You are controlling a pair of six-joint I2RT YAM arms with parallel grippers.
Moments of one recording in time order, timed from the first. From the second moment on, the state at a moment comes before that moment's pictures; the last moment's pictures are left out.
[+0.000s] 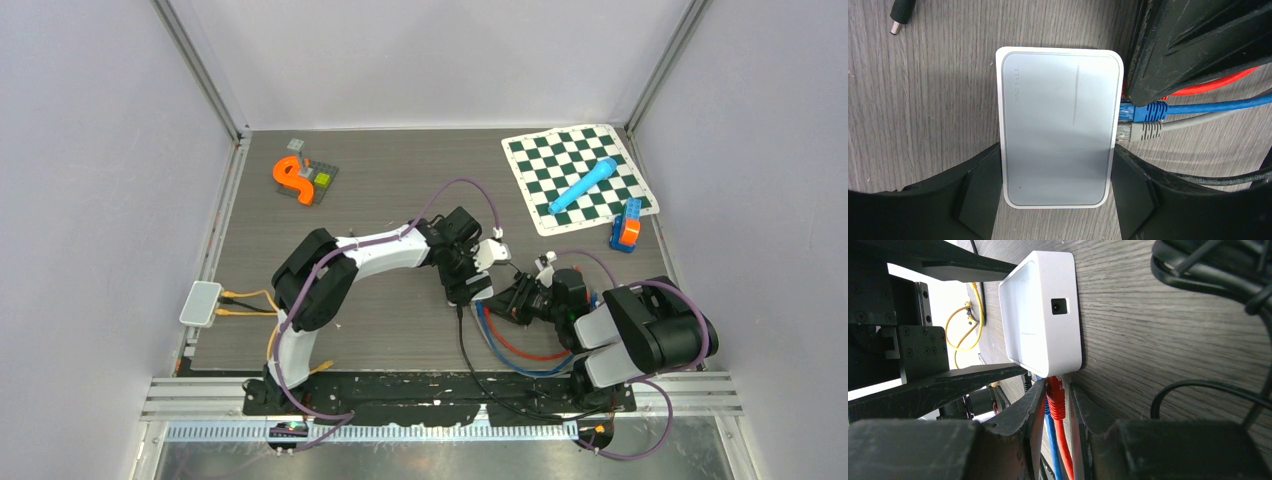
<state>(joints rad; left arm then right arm) -0.89 2.01 1.40 -0.49 0.35 0.39 0.24 1.48 0.04 0.89 -0.63 1.00</state>
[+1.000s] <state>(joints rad) -0.89 2.01 1.40 -0.49 0.35 0.39 0.24 1.52 0.04 0.95 -0.62 1.06</state>
